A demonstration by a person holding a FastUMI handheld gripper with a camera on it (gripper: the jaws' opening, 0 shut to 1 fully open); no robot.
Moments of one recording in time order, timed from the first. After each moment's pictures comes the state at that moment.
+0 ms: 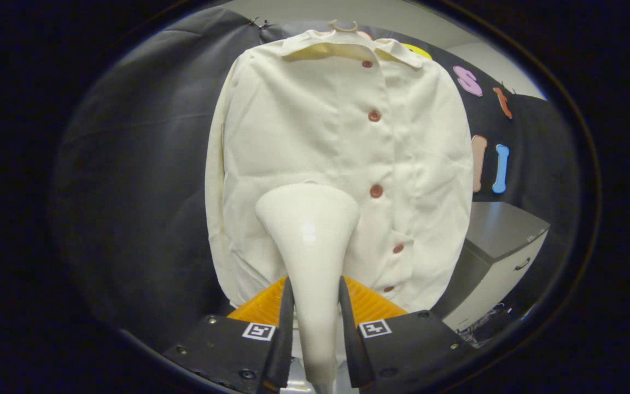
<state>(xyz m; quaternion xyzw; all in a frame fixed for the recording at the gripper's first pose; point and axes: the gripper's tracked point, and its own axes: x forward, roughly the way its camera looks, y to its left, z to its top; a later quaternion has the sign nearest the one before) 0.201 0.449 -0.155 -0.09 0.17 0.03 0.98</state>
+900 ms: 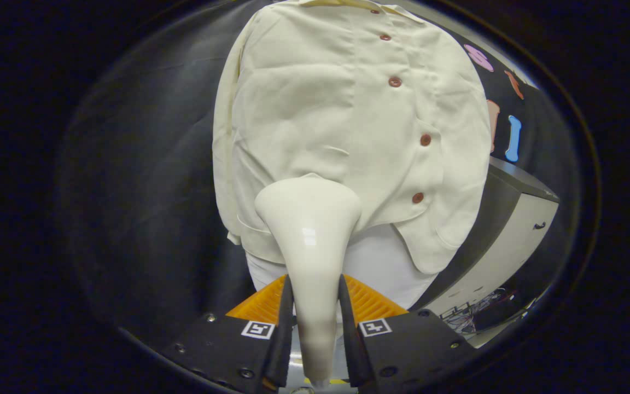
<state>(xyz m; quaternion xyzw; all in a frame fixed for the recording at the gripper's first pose) 0.172 0.429 -0.258 -0.11 0.28 0.05 0.95</state>
